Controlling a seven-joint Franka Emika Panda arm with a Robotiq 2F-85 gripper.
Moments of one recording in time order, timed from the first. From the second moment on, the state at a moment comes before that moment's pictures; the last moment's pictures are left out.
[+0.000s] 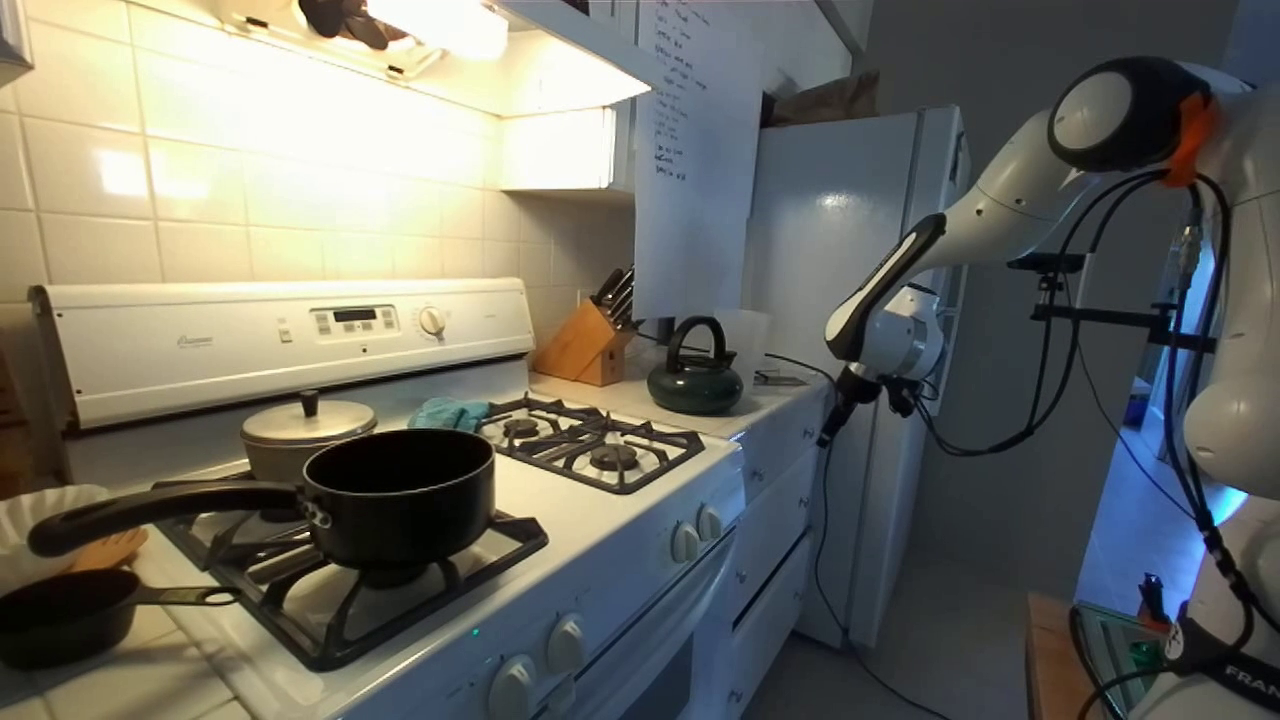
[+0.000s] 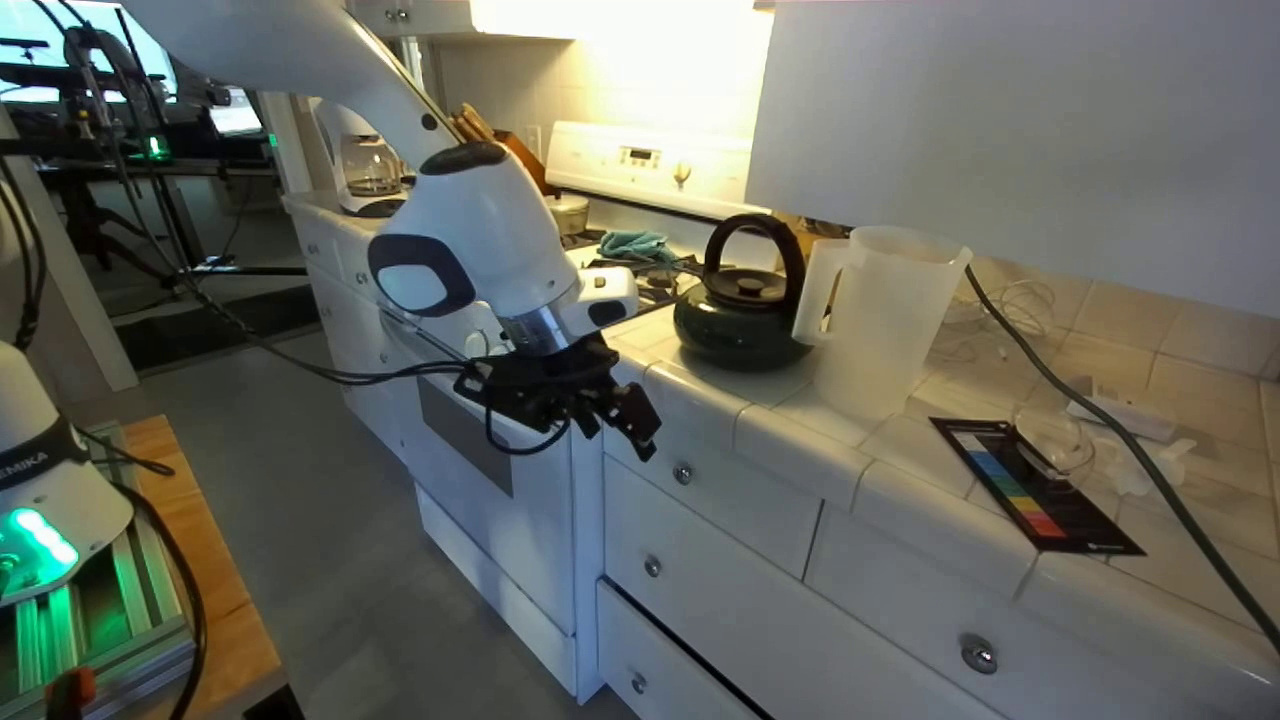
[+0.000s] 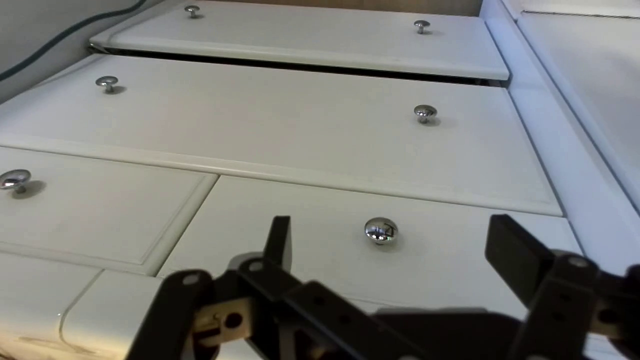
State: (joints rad) arm -0.73 0.35 0.05 -2.23 0.43 2.97 -1.14
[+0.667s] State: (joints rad) arm -0.84 0.36 0.23 -2.33 0.50 3.13 -1.28
